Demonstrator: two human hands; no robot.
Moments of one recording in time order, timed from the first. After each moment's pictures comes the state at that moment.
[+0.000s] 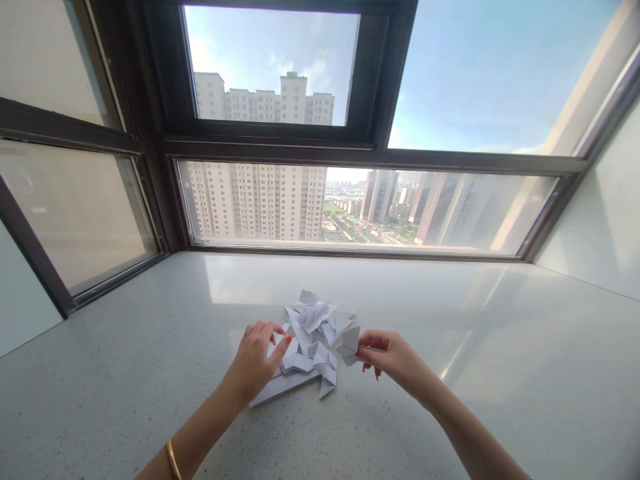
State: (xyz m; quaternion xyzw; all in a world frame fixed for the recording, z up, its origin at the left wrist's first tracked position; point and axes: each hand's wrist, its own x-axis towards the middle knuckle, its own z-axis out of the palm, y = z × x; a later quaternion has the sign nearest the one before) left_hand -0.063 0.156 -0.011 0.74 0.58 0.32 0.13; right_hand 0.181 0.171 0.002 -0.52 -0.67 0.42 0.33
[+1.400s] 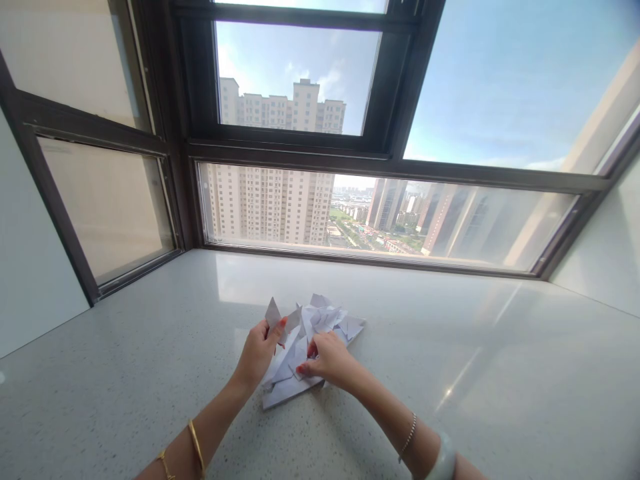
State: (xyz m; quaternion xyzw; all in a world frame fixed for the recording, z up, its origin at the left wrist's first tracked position) left_hand -0.073 0.172 -0.020 0.52 0.52 0.57 0.37; right_hand 0.081 0.197 -0.019 -0.53 -0.83 0.13 0.12
